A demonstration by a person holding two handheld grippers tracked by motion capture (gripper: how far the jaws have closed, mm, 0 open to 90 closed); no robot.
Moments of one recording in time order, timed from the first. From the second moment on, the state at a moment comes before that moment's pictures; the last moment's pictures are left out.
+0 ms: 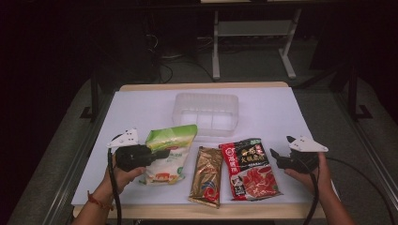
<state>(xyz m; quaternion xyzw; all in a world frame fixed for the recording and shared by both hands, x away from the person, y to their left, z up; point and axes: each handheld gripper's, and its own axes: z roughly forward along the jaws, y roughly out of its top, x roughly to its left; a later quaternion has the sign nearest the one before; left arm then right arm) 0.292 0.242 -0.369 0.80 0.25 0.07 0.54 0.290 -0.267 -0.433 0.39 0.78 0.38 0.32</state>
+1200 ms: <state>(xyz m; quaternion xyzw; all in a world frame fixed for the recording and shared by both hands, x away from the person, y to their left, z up) 0.307 0.244 -0.343 0.74 0.30 0.15 0.59 0.288 -0.273 -0.433 0.41 0.76 0.39 0.32</state>
